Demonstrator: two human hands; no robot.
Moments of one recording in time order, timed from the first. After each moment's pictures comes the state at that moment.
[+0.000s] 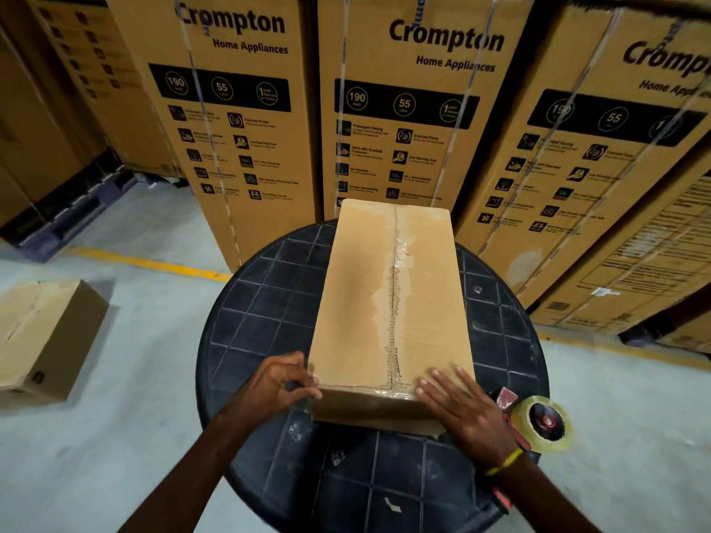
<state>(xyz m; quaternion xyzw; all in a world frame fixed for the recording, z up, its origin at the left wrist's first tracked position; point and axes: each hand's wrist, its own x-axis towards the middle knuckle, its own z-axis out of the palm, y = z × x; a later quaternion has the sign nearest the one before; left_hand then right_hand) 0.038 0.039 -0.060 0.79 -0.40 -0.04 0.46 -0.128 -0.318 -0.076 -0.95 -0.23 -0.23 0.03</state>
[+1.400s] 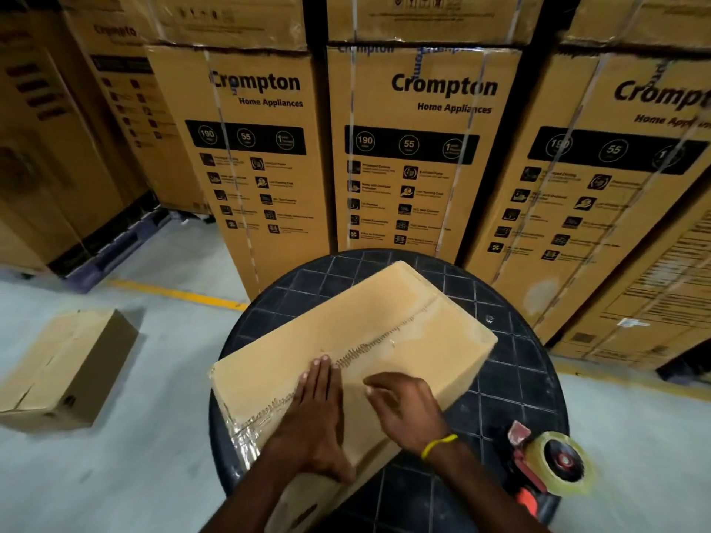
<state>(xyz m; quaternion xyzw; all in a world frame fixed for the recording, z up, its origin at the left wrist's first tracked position) -0.013 -0.027 -0.019 0.94 -0.29 -0.16 0.02 -0.063 -0.222 0.004 -0.92 -0.03 -0.09 0.39</state>
